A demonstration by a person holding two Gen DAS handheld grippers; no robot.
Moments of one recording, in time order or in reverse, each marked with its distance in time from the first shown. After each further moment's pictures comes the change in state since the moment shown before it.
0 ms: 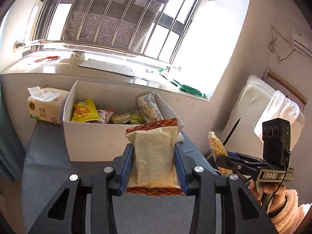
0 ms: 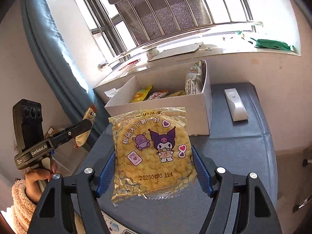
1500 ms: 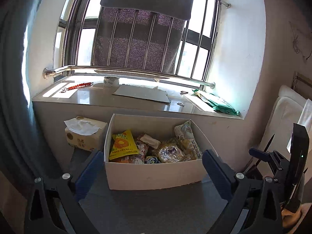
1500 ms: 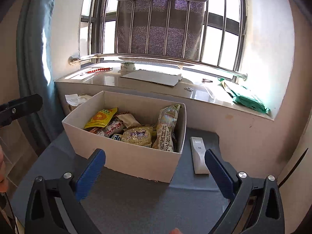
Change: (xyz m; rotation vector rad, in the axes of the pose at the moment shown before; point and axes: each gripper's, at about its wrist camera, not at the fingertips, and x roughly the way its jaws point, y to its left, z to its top) left arm -0.022 -0.009 0.033 0.045 -0.101 0.307; right arm 0.025 0.052 0.038 -0.299 -0.109 -0.440
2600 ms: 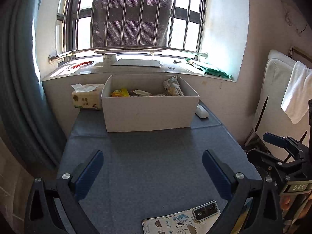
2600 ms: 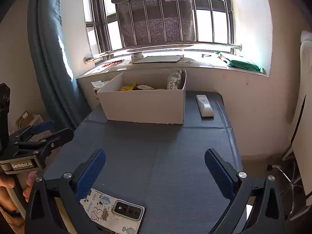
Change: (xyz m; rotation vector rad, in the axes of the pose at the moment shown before) left arm -0.076 -0.043 -0.096 0.081 0.155 0.024; right arm -0.104 -0.011 -0.092 0.164 0.084 0.157
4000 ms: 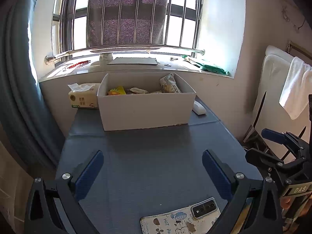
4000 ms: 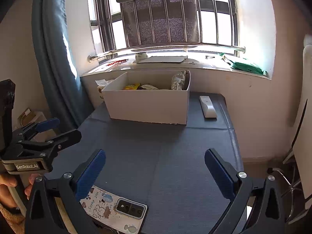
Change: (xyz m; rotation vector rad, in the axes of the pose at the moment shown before) left arm 0.002 -0.002 -0.001 0.024 0.017 -0.016; right arm -0.004 0.005 -0.002 -0.023 -0.002 0.016
